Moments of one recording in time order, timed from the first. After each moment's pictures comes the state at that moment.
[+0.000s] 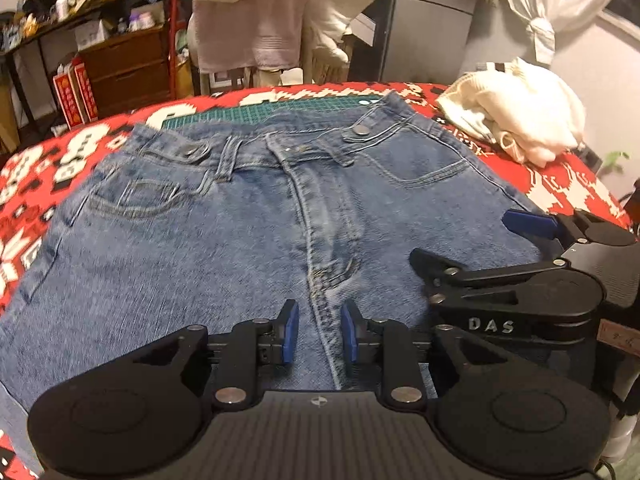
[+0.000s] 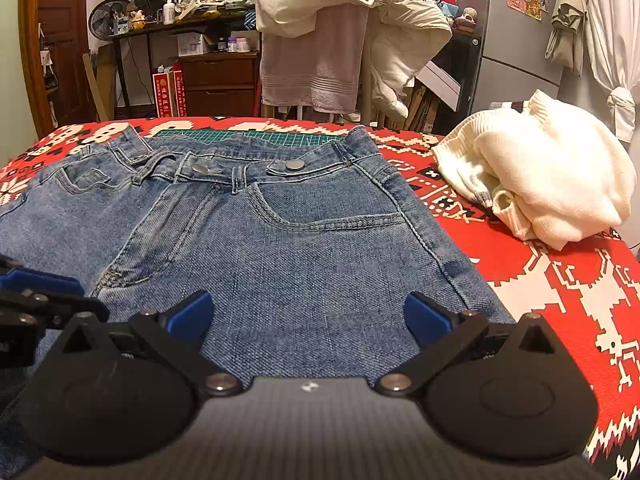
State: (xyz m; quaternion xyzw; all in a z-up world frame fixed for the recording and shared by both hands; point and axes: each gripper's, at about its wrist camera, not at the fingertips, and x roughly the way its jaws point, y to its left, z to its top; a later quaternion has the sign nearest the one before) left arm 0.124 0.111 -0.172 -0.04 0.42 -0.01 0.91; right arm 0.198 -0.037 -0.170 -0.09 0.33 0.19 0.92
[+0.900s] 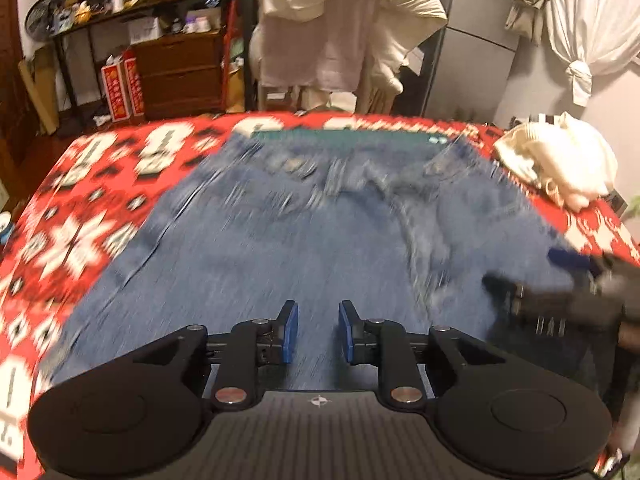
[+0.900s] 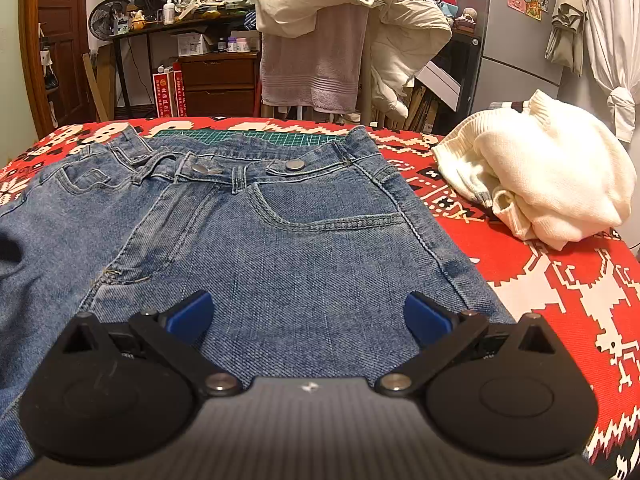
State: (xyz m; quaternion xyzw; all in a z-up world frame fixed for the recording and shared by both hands) left arm 0.119 0.163 -0.144 -0.06 0.39 0.04 0.92; right arm 0.198 -0.037 -0.170 -0.09 0.33 0.19 0.92
